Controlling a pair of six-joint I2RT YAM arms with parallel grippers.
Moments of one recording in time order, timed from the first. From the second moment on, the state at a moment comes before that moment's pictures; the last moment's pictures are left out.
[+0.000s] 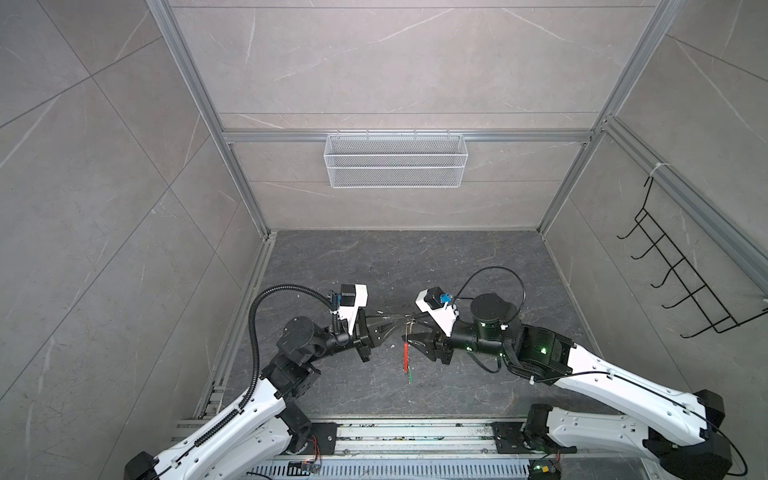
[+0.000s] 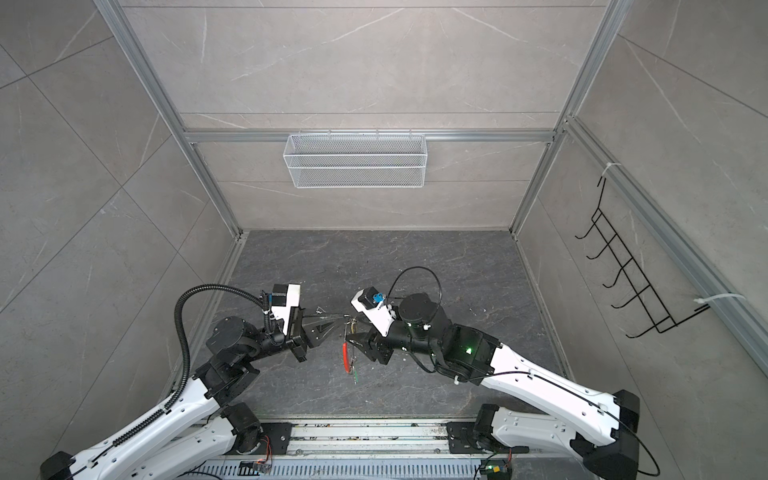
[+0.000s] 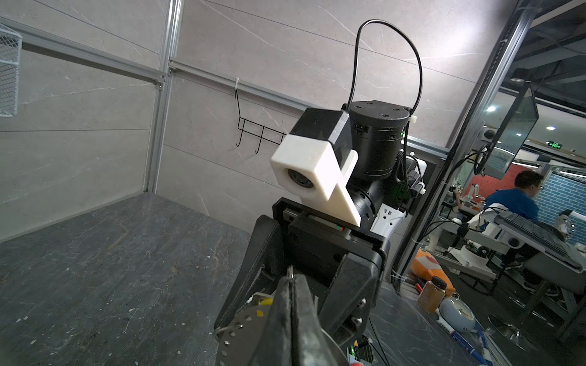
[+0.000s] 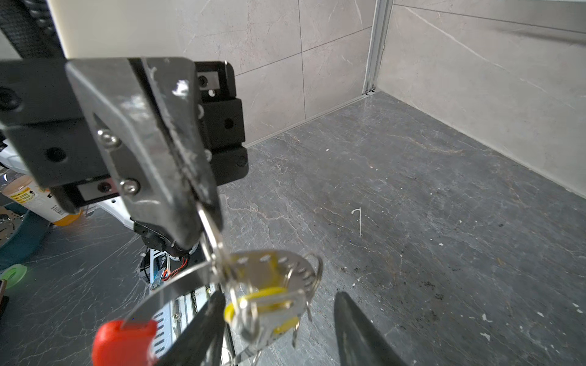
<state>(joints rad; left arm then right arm) -0.76 0.75 0.59 0.42 0.62 -0.43 1.04 1.06 1.05 -0.36 -0.15 0.08</state>
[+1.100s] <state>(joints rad) -0.76 0.70 0.54 0.45 0.51 -0.44 1.14 1.09 1.08 -0.36 0.01 0.01</state>
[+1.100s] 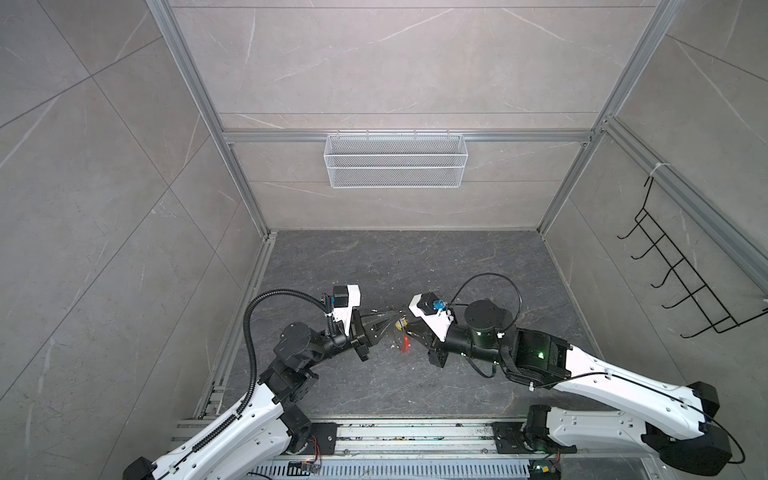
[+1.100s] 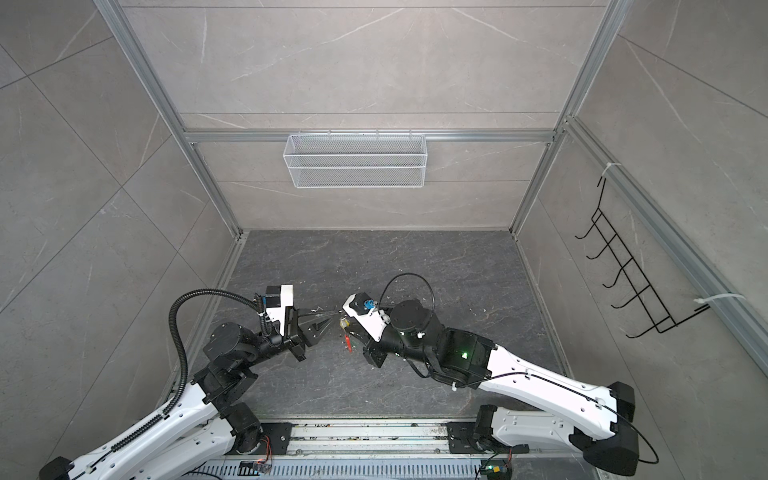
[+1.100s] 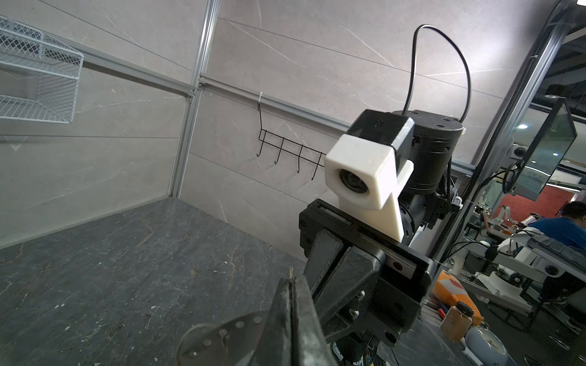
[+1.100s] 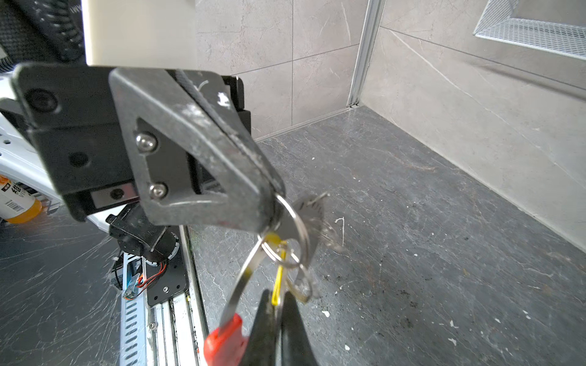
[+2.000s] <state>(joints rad) -0.76 0.69 0.54 0.45 0.53 -0.45 1.17 1.15 1.09 -0.38 -0.11 -0.02</state>
